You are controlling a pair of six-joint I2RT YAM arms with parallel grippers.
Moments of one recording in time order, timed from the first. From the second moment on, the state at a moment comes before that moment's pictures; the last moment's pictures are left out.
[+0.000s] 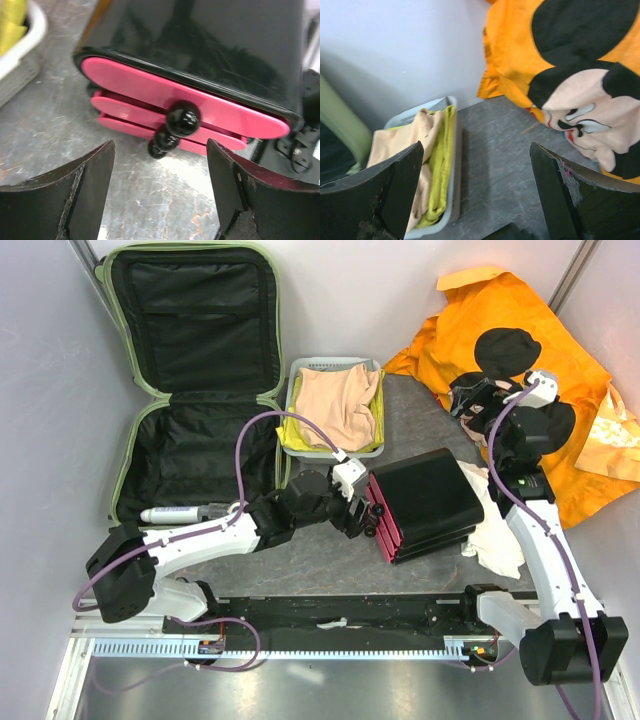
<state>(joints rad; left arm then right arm) -1.01 1.36 0.84 0.14 0.06 -0.16 0.03 1.04 0.94 0.07 0.09 0.45</state>
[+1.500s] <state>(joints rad) -1.03 1.37 0.85 0.06 0.05 -0.13 0.03 1.07 0.91 0.18 -0.12 0.56</state>
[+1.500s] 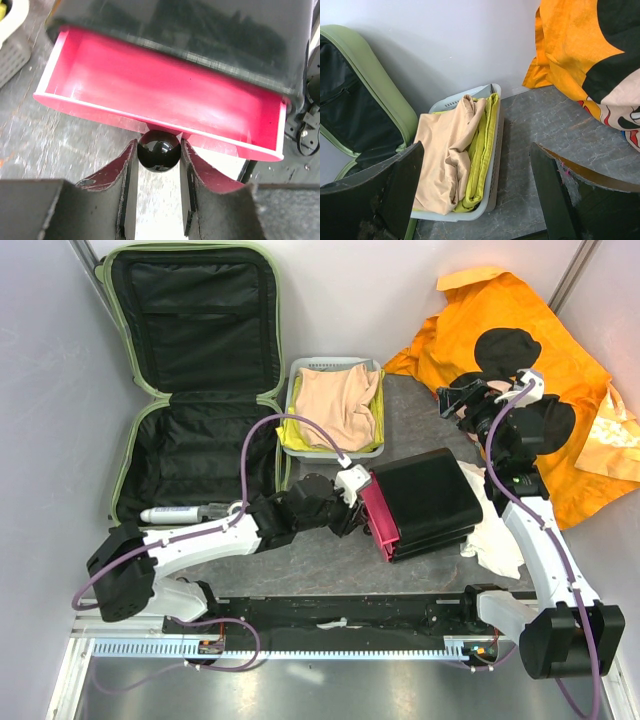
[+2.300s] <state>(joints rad) -1.02 1.22 0.75 -0.04 -0.04 -0.19 0.03 1.09 0.89 0.19 -0.12 0.57</state>
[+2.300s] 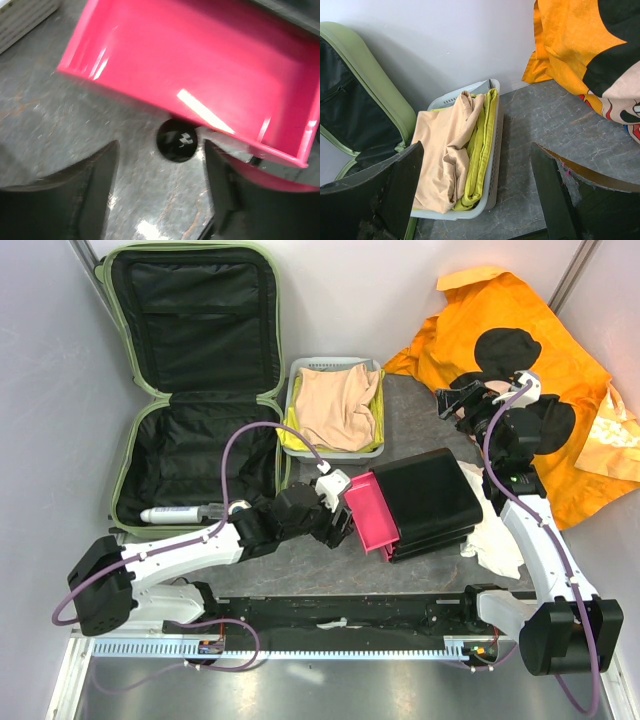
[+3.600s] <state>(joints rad) -0.17 1.15 0.97 -0.45 0.05 -0.35 0.03 1.08 0.88 0.18 -0.08 0.57</state>
